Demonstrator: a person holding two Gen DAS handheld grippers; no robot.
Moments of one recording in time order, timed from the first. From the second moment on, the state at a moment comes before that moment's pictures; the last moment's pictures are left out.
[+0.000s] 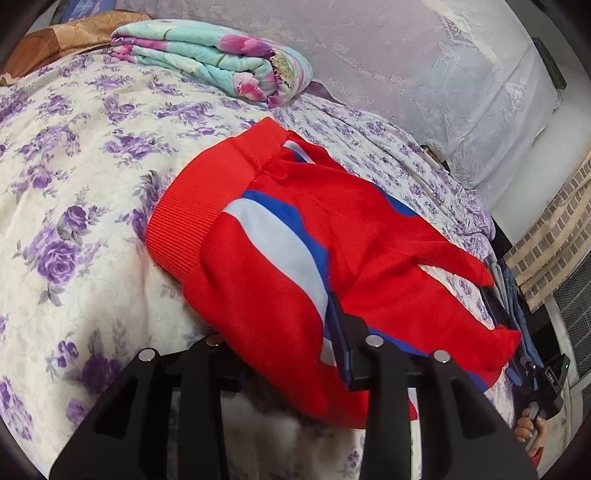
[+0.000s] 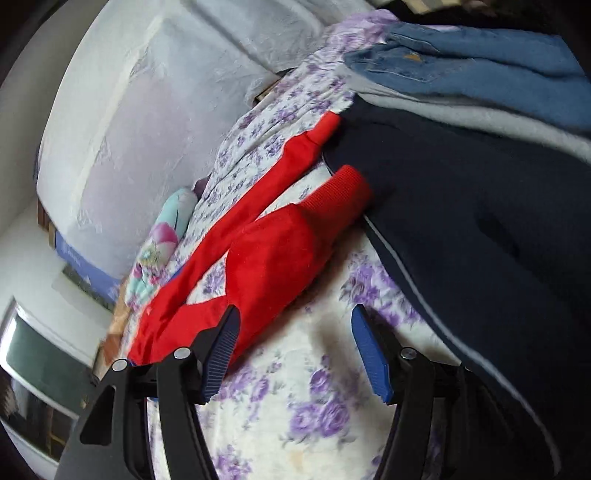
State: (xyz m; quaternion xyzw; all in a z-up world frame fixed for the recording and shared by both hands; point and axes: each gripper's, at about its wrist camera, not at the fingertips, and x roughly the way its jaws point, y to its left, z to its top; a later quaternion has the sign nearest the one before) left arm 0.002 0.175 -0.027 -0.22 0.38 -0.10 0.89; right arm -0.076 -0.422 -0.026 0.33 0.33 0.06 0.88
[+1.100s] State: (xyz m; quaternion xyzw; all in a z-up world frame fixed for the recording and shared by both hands) left arm -0.005 0.171 -0.025 -0.21 0.36 -0.10 0.90; right arm 0.058 -0.411 0.028 0.21 0.36 0.00 0.91
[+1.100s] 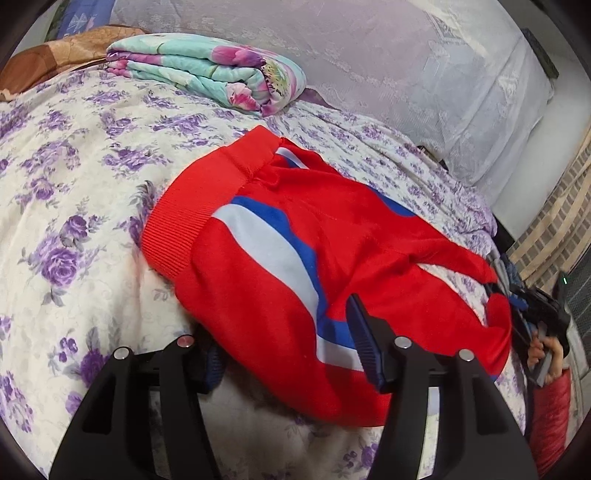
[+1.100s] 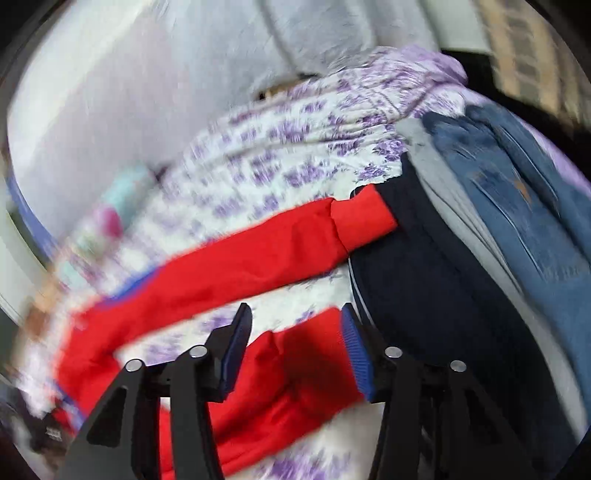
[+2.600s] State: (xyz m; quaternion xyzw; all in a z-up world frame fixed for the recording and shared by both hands) left arm 0.020 0.192 -0.019 -0.29 0.38 -0.09 0.87; right arm -0.087 -0.425 -0.034 0.30 0.41 0.02 0.86
